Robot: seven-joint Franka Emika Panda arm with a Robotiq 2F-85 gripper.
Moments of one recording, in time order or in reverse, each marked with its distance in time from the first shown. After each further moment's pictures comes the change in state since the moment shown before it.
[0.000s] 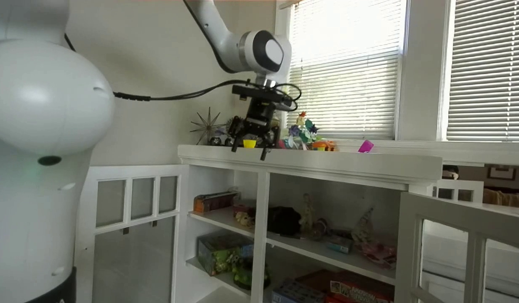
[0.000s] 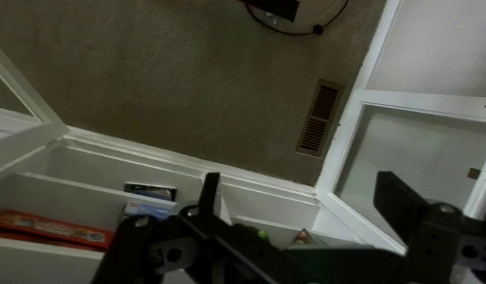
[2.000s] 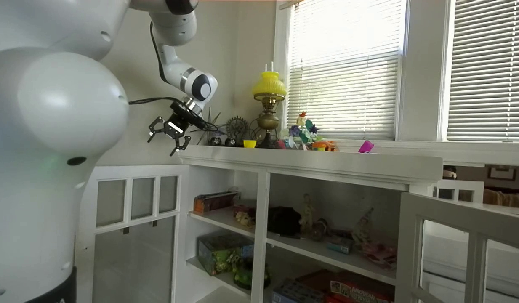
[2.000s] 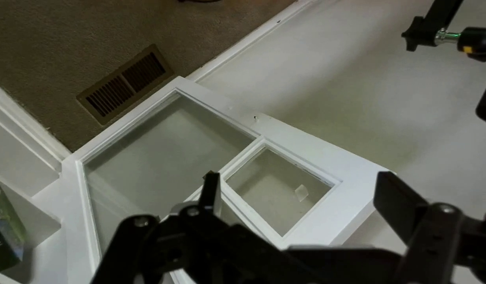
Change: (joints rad) arm 0.196 0.437 0.441 0.474 0.258 -0.075 -0.170
